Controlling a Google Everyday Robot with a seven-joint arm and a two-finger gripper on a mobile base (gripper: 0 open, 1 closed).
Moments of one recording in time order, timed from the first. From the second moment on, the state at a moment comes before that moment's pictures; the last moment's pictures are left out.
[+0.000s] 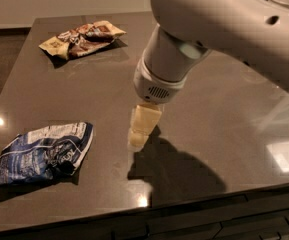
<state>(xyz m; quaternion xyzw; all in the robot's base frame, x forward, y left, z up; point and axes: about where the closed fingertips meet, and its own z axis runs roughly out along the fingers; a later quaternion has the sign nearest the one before) 0.470 0.009 0.887 -0.67 0.72 0.06 0.19</state>
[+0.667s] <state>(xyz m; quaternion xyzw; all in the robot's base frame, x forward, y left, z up) 0.453 0.058 0.877 -0.69 0.69 0.10 0.19</state>
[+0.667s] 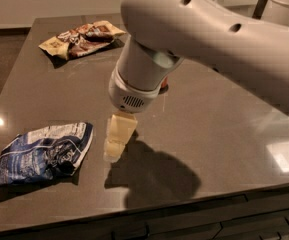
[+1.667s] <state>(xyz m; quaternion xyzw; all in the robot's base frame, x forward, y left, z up) 0.428 0.138 0.868 -0.73 0.64 0.14 0.19</state>
